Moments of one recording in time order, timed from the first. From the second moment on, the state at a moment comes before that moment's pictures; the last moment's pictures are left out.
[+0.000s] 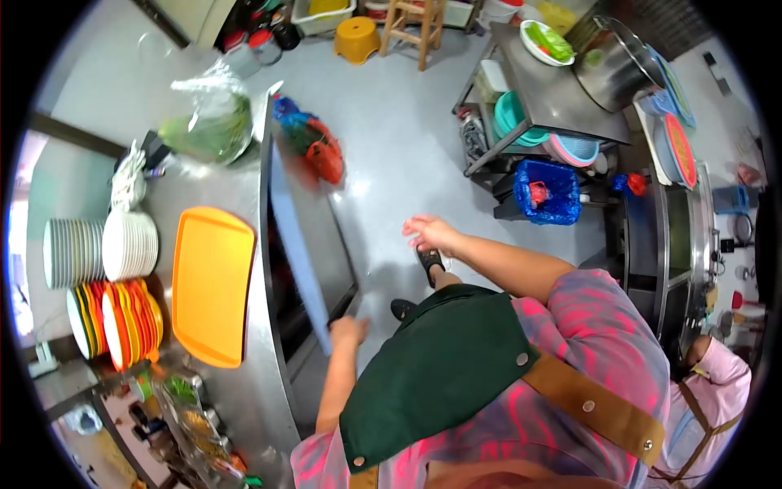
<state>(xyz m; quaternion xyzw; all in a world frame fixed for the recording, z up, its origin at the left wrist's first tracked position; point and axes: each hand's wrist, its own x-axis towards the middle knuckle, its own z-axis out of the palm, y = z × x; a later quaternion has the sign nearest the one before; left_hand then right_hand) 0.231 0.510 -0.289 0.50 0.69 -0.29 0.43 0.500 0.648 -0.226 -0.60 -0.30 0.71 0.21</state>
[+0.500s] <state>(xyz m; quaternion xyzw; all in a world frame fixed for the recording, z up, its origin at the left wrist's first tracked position) 0.289 0.571 -0.281 0.33 0.66 0.19 0.65 0.528 0.822 -0.313 -0.68 -0.55 0.42 0.23</state>
